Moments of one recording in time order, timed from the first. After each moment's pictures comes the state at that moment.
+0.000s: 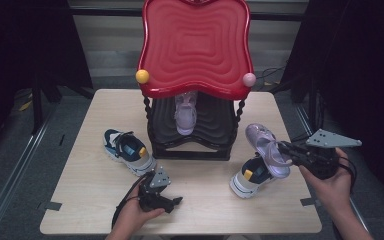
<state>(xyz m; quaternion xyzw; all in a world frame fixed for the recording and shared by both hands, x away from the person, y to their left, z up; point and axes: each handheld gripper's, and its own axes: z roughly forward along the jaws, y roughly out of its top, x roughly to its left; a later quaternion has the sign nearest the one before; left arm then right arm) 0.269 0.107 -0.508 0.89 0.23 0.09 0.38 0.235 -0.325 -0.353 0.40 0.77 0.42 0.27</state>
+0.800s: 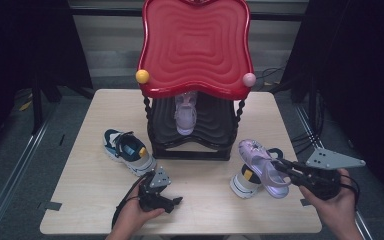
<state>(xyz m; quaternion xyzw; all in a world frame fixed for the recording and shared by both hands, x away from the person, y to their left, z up) 0.269 0.107 -0.508 0.89 0.24 0.09 0.38 0.195 -0.309 -0.355 0.35 0.79 0.43 0.25</state>
